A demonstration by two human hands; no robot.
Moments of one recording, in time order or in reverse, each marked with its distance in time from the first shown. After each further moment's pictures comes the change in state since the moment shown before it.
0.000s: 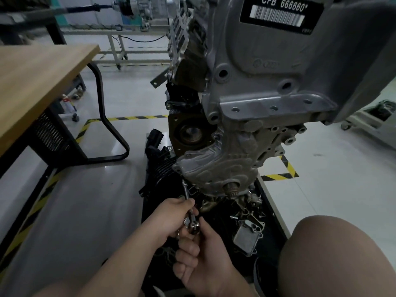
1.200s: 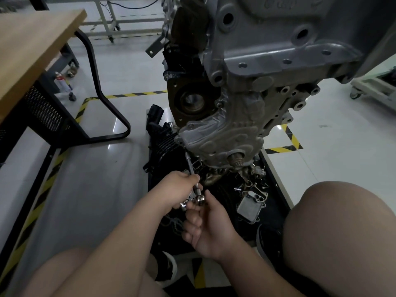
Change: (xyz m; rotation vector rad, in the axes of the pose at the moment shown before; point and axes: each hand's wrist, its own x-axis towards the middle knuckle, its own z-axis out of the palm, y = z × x) left_hand 0.010 -0.004 -0.003 0.322 0.065 0.022; right_hand 0.017 0.007 -0.019 -0.126 0.041 -0.085
